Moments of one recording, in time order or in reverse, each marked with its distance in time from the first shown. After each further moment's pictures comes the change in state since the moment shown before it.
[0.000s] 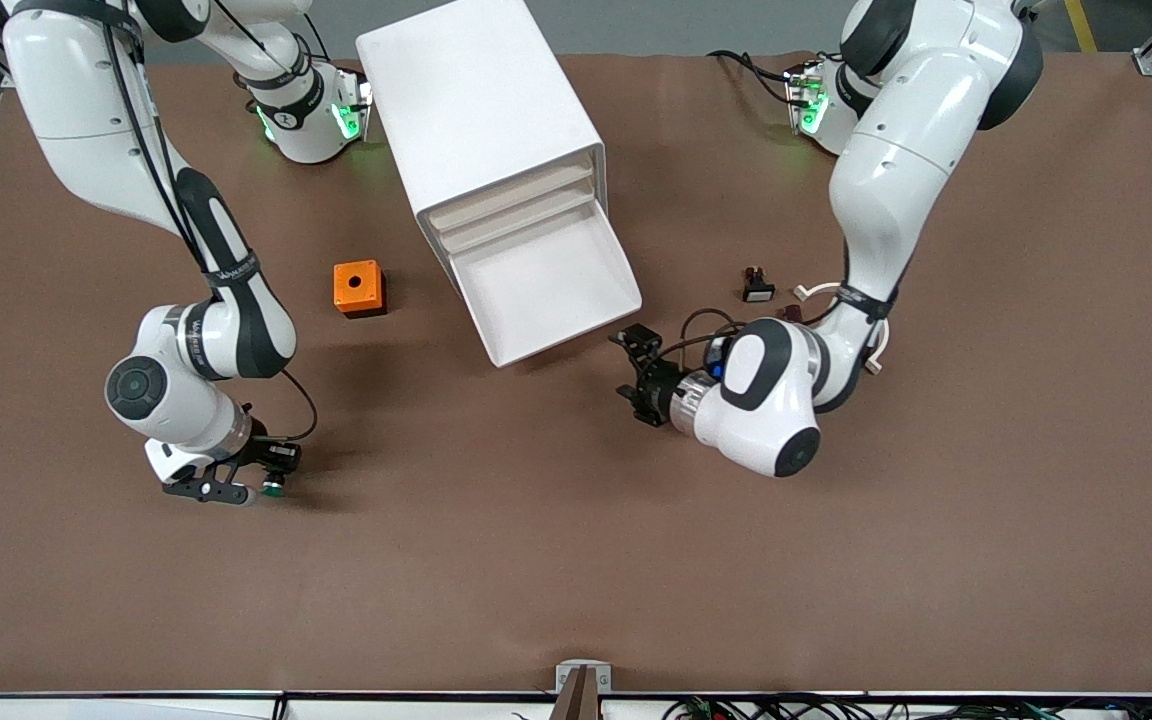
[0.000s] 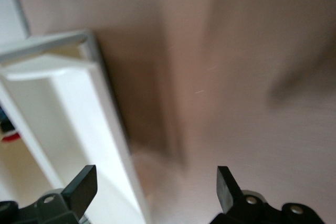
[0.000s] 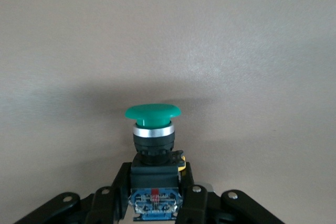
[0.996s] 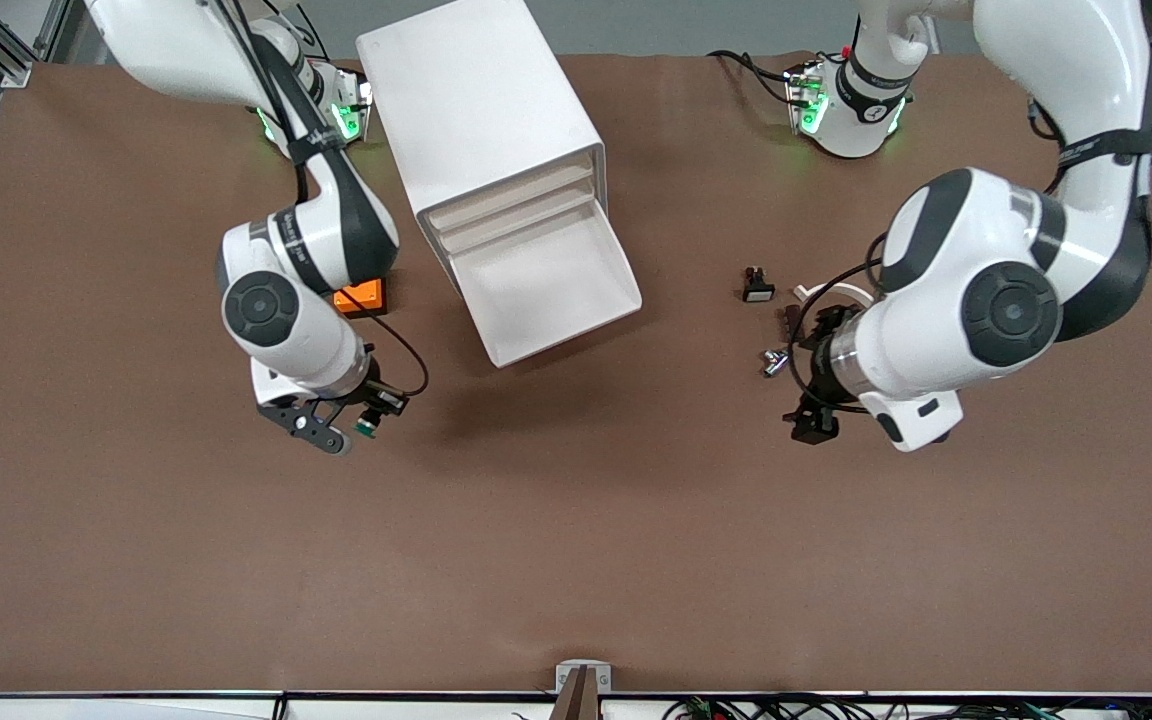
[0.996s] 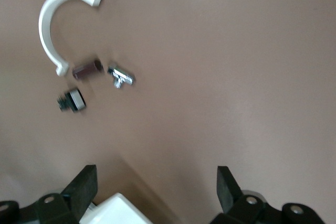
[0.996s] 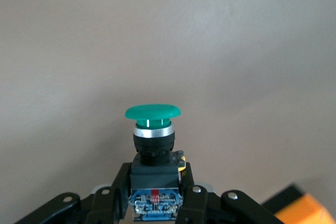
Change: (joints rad) left arm 0.117 -0.401 0.002 0.016 0.554 -0.193 0.535; right arm 0.340 -0.200 0.012 0.070 0.001 -0.345 0.745
